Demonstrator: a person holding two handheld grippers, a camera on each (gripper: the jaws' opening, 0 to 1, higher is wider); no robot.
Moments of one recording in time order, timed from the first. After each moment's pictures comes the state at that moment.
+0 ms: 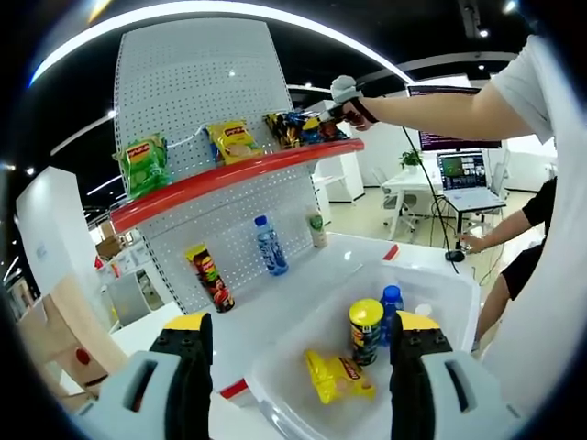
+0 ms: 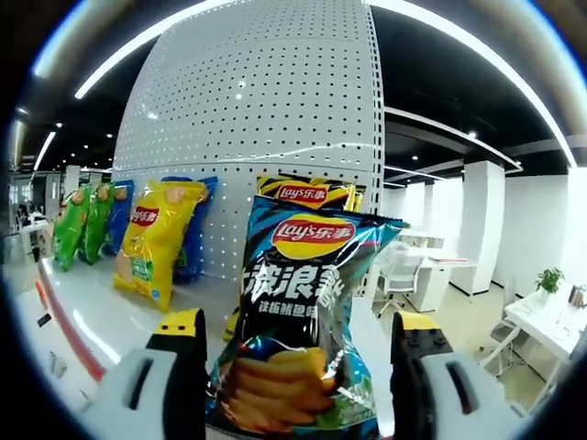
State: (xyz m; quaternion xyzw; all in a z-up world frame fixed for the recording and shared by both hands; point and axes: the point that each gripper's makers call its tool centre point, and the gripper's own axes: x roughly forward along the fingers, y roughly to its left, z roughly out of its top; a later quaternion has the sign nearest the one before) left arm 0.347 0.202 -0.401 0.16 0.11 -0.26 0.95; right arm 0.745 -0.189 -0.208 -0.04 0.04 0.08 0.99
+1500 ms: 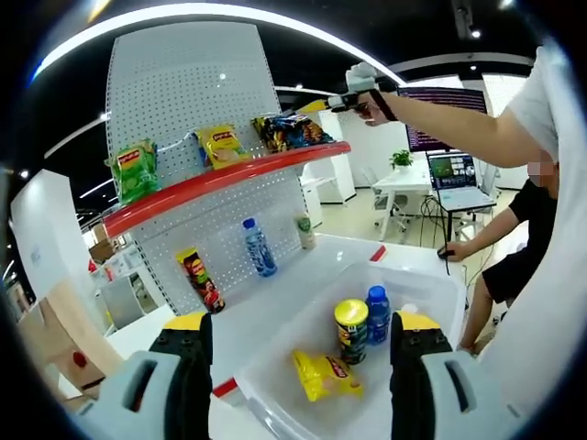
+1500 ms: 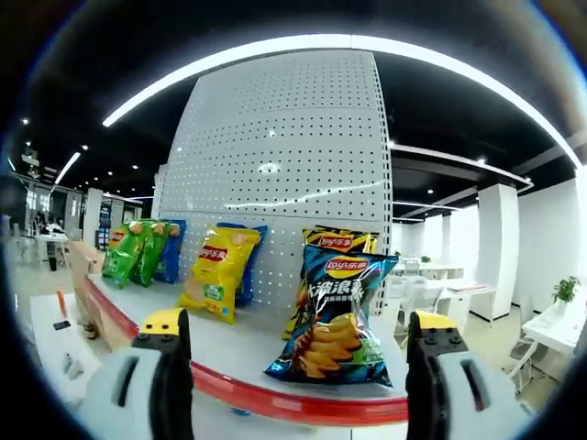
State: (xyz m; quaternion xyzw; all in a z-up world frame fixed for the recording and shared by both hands) left arm 0.325 0.190 -0.399 0.16 0.11 -0.28 0.94; right arm 0.625 -0.165 -0.178 -0.04 -0.05 0.14 0.99
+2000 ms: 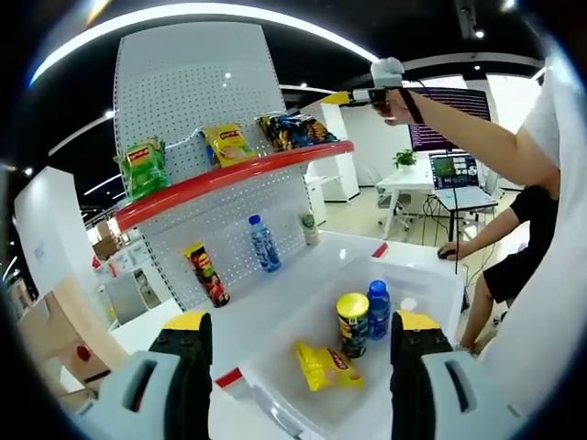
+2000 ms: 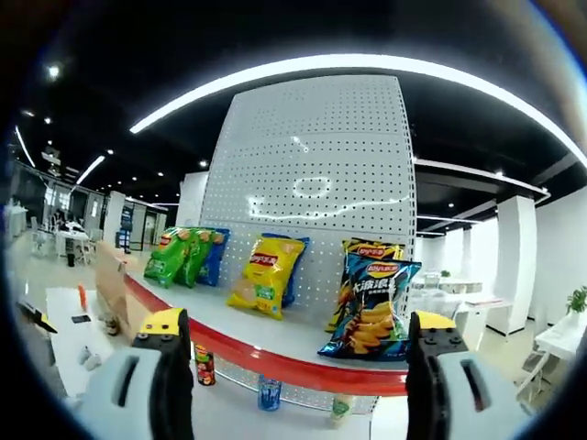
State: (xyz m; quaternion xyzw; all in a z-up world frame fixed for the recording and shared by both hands) left arm 0.309 0.204 -0.398 0.16 0.11 -0.27 0.94; right arm 0.547 -0.130 -0.178 -0.05 -0.09 0.20 0.98
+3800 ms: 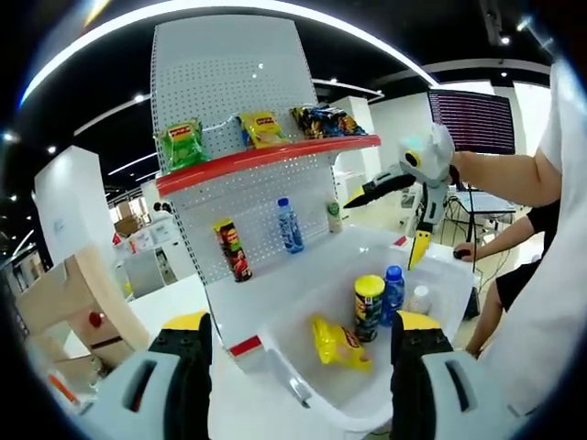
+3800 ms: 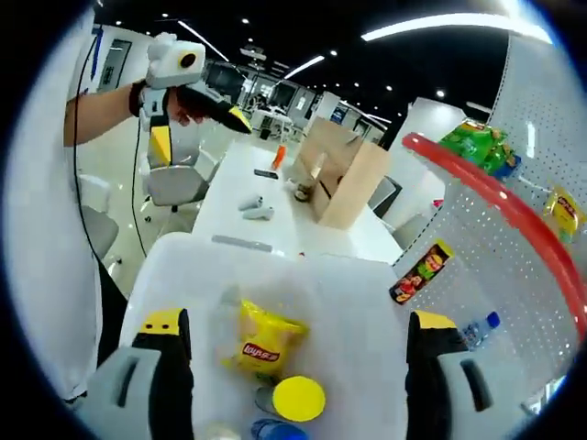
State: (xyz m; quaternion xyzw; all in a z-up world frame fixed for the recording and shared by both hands) left arm 0.284 0.253 -0.415 0.13 0.13 -0.21 0.96; right arm 0.380 0.108 -0.480 -0.33 0.09 0.59 0.73
